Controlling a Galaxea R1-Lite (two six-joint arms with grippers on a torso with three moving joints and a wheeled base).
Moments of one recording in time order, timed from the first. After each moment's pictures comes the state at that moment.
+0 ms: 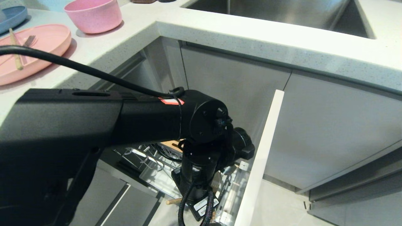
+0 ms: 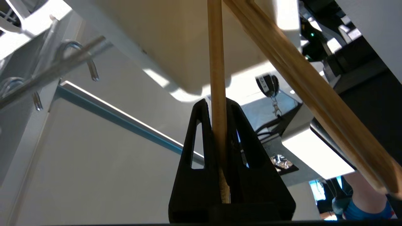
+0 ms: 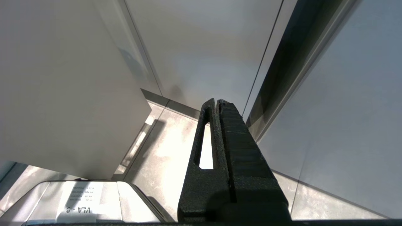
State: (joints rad) left arm -0.97 2.18 -1.91 1.36 0.29 -0.01; right arm 0.01 0.00 0.00 0.00 0.00 0.02
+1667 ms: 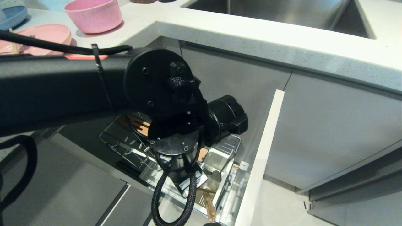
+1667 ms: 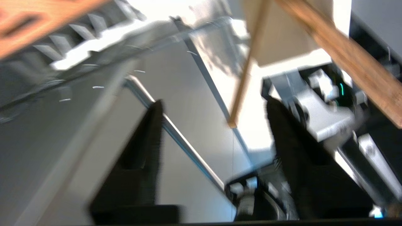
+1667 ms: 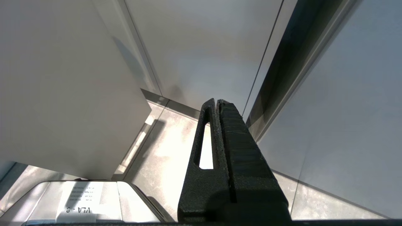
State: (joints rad) left arm -1.00 2.00 -1.92 1.33 0.53 -0.07; right arm 0.01 0.00 0.00 0.00 0.00 0.02
